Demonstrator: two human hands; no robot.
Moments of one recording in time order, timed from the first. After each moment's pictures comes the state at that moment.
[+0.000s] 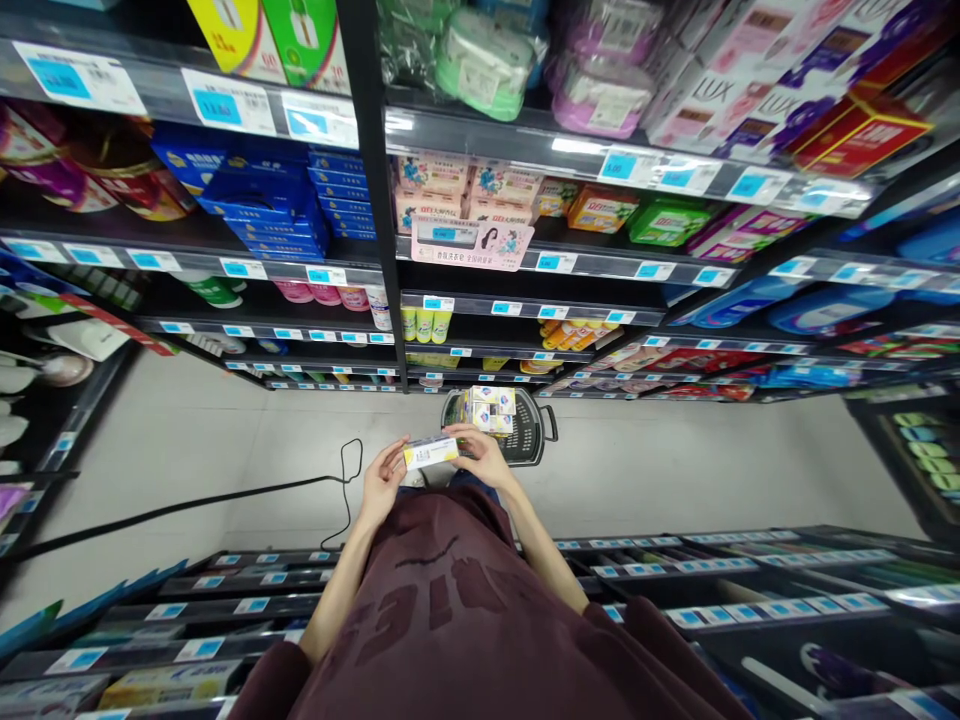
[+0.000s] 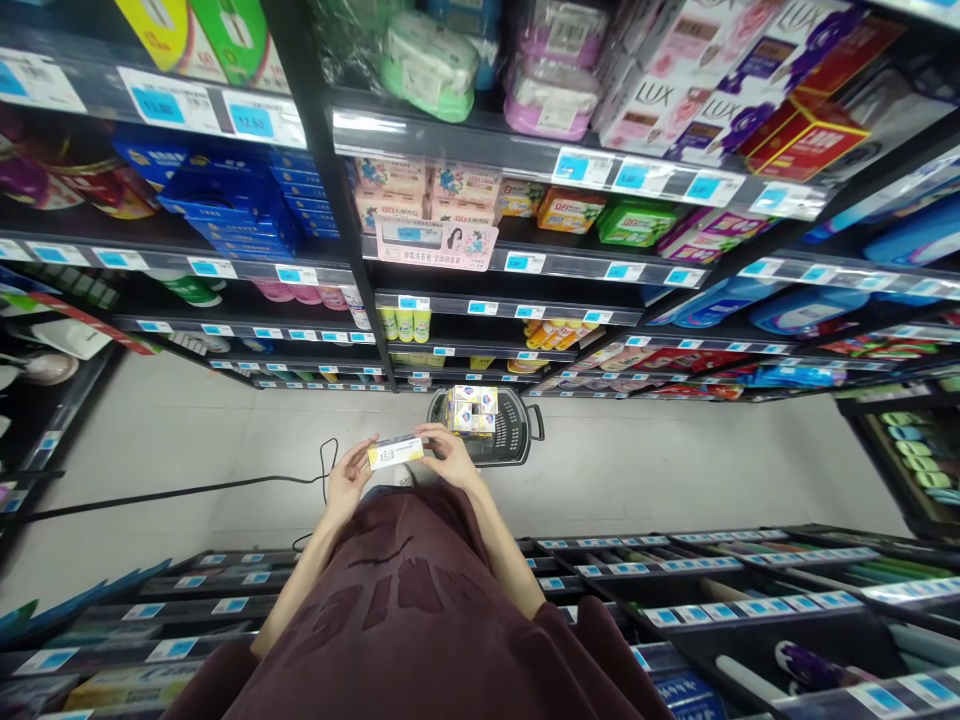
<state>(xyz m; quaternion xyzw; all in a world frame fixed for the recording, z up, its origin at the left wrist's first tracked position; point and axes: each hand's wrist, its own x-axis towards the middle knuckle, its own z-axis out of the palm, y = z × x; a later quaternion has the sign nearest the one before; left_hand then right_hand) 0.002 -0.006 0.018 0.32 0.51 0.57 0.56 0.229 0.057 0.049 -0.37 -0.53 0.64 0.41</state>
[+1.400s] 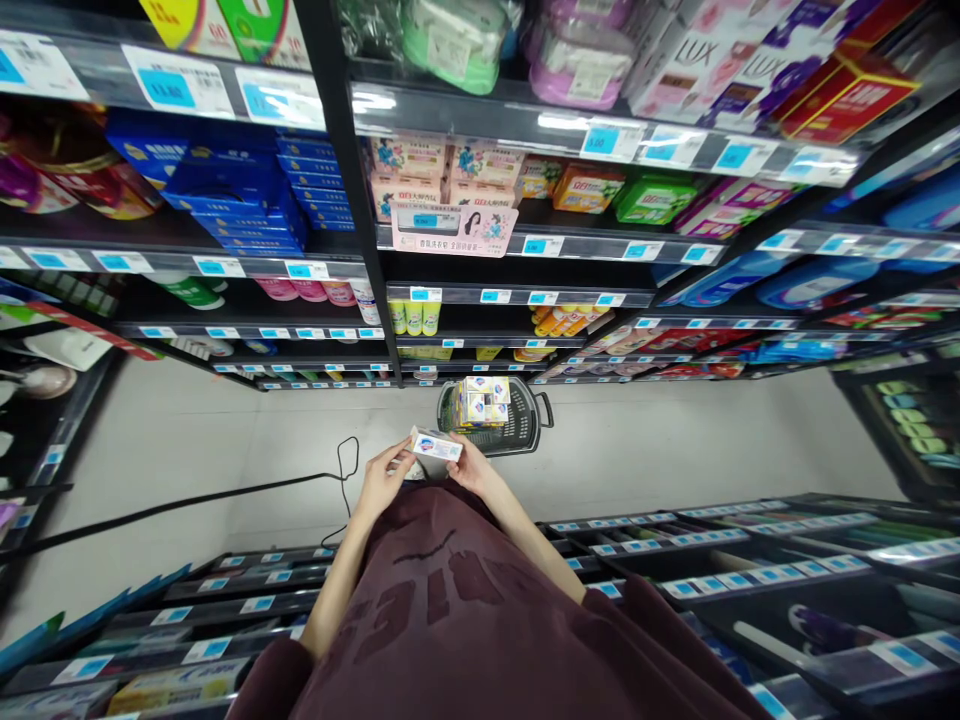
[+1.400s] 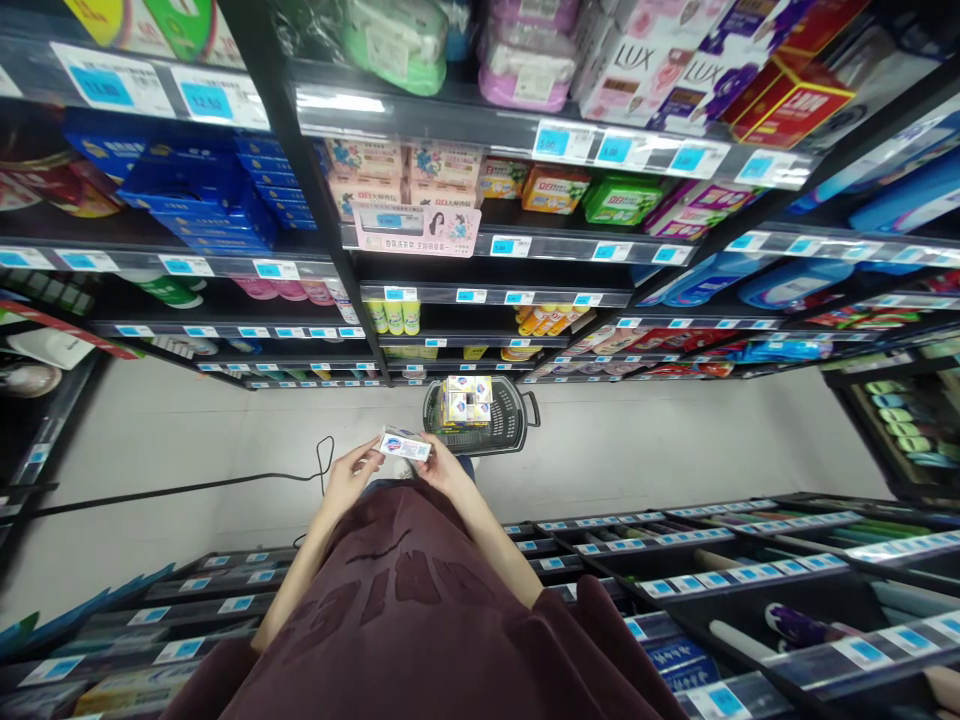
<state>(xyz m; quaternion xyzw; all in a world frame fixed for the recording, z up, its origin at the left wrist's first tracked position) 0.000 0.000 0.033 0.50 0.60 0.36 0.50 0.214 0.041 -0.008 -0.48 -0.09 0.82 0.30</state>
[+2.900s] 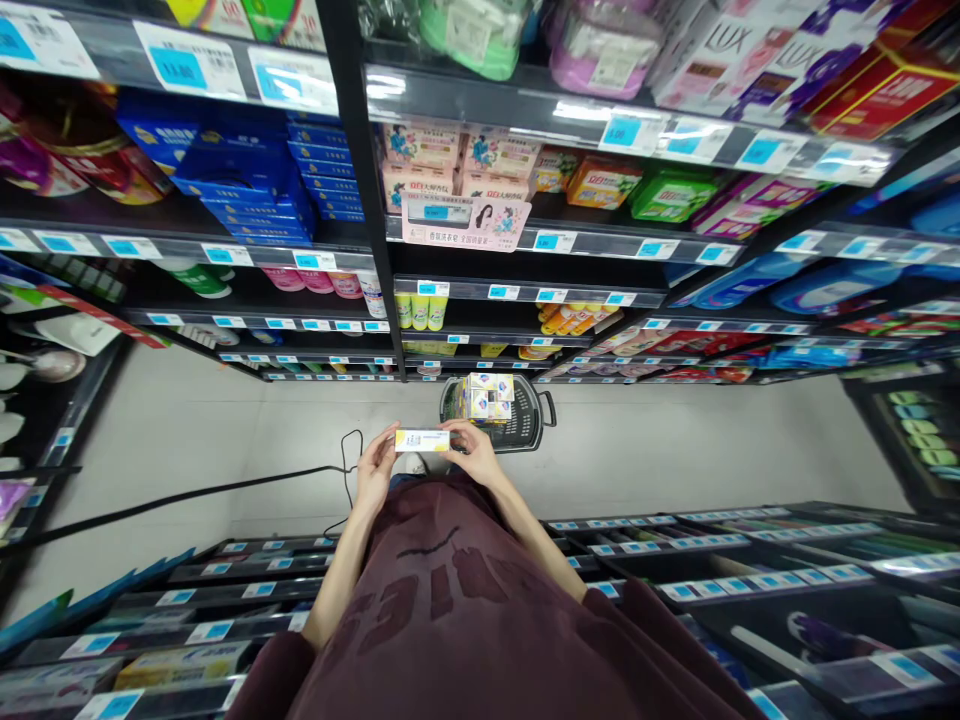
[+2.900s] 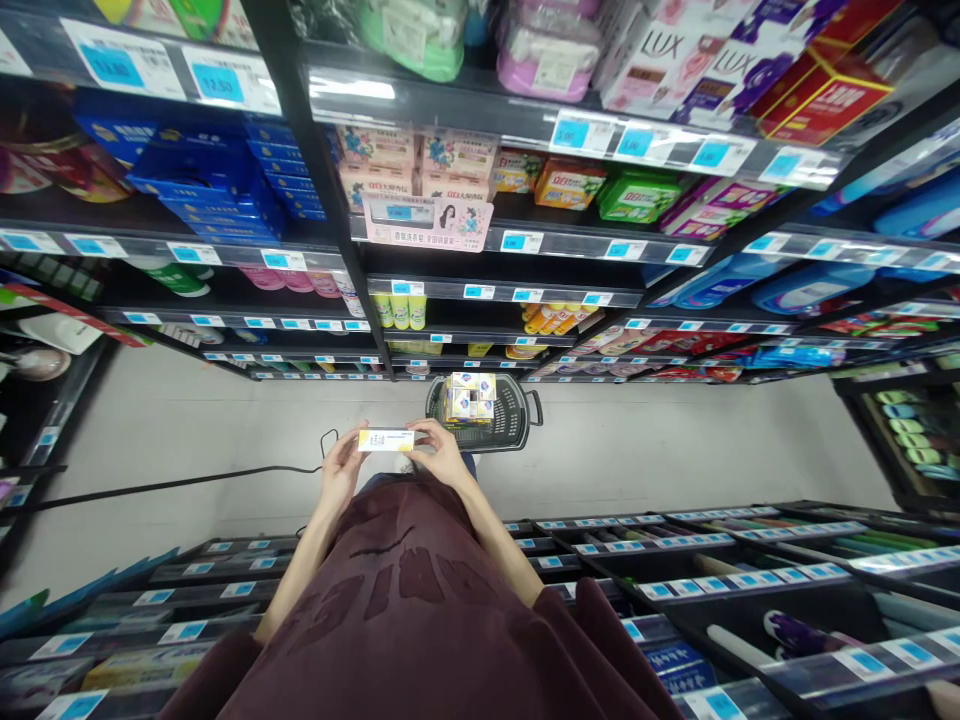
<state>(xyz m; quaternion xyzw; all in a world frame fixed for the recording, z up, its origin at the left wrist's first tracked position) 0.000 -0.008 0.015 0.30 0.54 0.57 0.54 0.212 0.039 0.049 -0.43 -0.49 0.64 0.41</state>
